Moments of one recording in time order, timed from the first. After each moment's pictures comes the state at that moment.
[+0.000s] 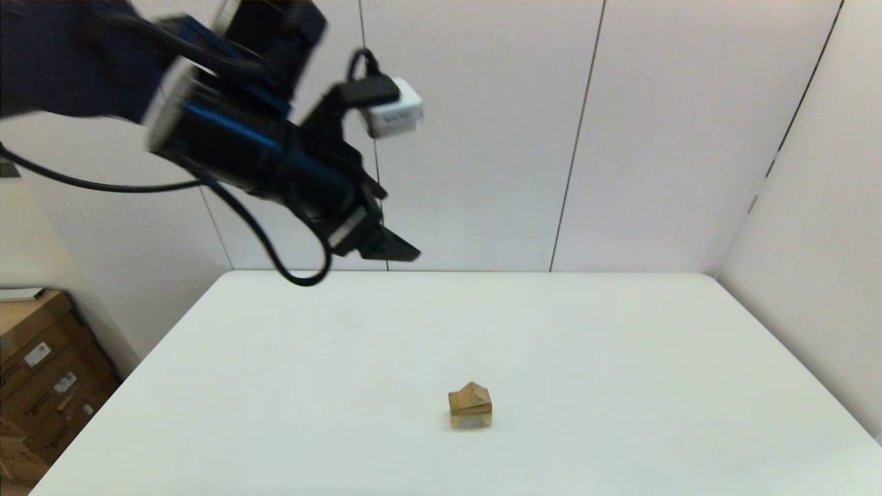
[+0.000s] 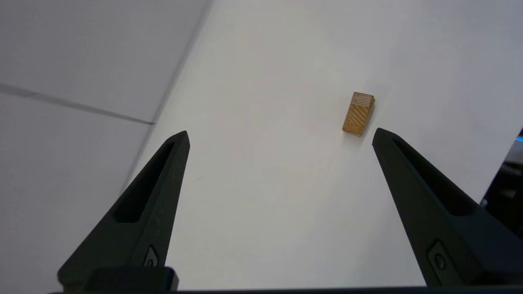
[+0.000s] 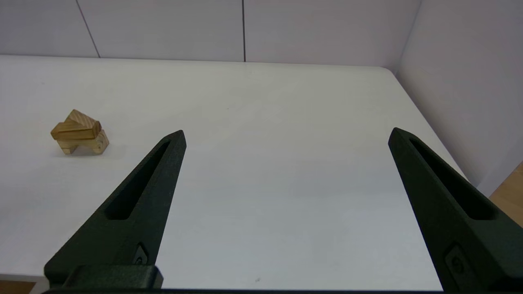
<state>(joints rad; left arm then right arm) -0.56 1.79 -1.87 0.76 -0.19 0.56 0.00 0.00 0.00 0.00 0.01 -0.01</state>
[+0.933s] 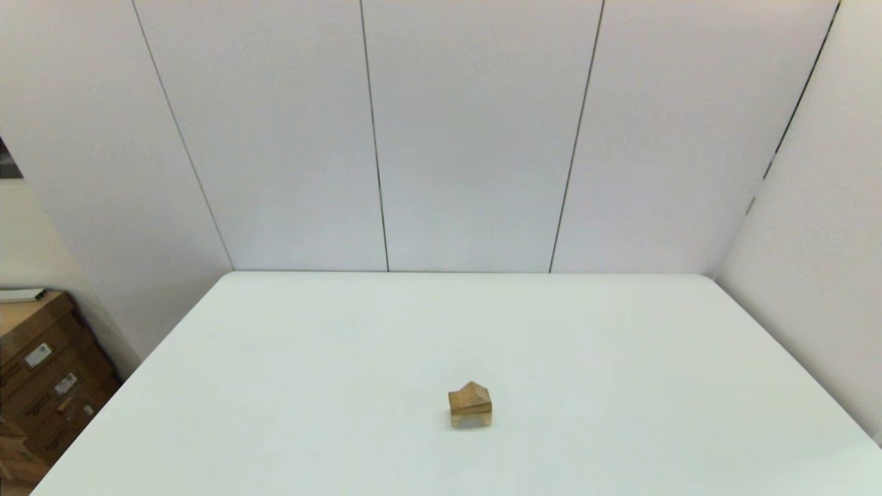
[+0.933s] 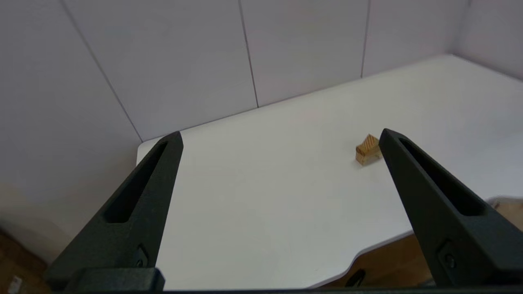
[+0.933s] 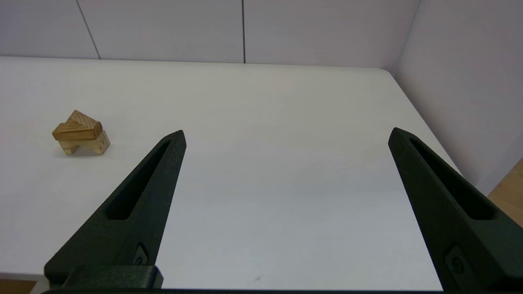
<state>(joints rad) -0.16 0.35 -1.04 0.69 -0.15 0.10 0.00 0.00 0.00 0.00 0.01 -0.01</state>
